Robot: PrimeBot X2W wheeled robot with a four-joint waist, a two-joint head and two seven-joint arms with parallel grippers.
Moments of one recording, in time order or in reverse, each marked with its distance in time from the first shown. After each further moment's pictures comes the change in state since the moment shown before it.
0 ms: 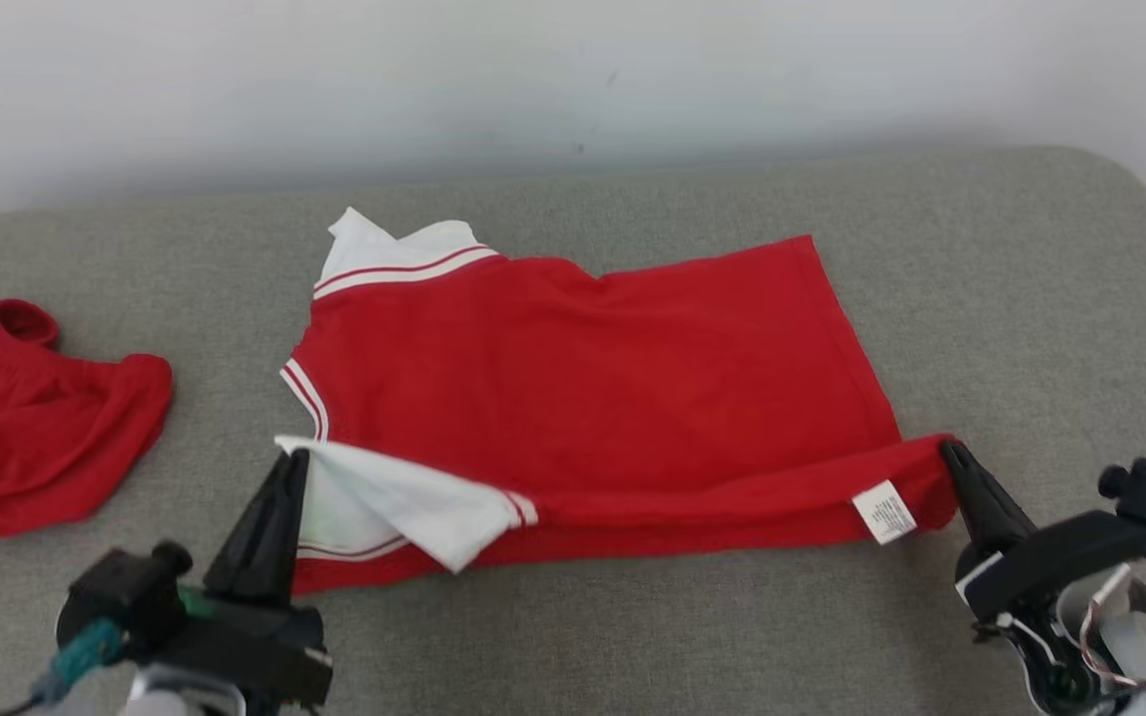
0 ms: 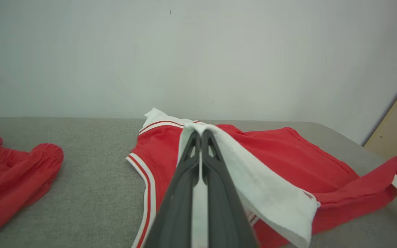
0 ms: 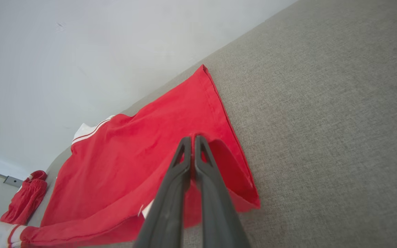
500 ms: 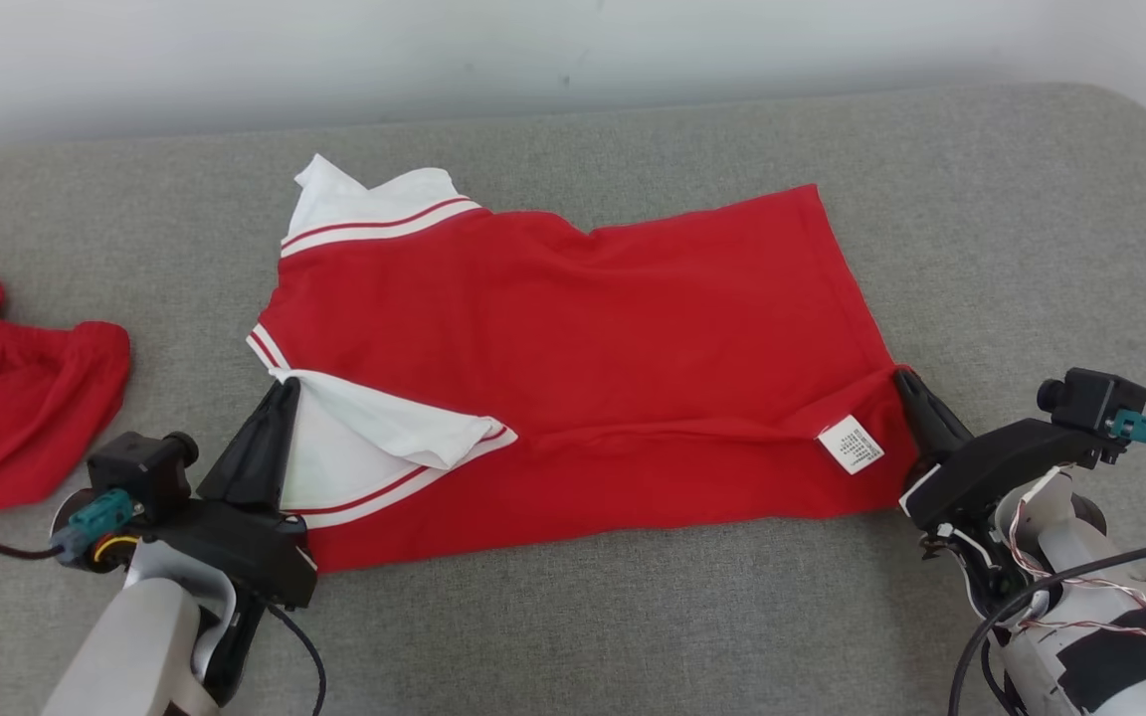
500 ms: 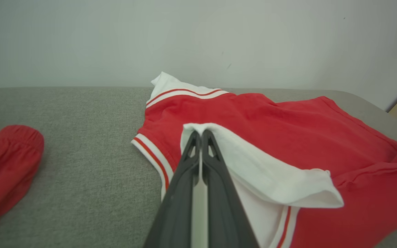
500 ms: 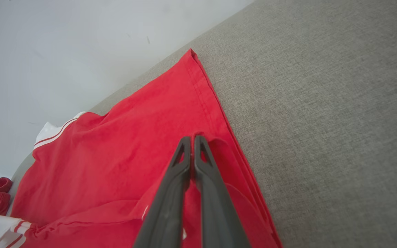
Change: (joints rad) left arm -0.335 0.052 -0.119 0.421 -0.062 -0.011 -0.021; right arm -0.259 0.116 0.015 0.279 -0.086 0.000 0.028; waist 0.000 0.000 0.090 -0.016
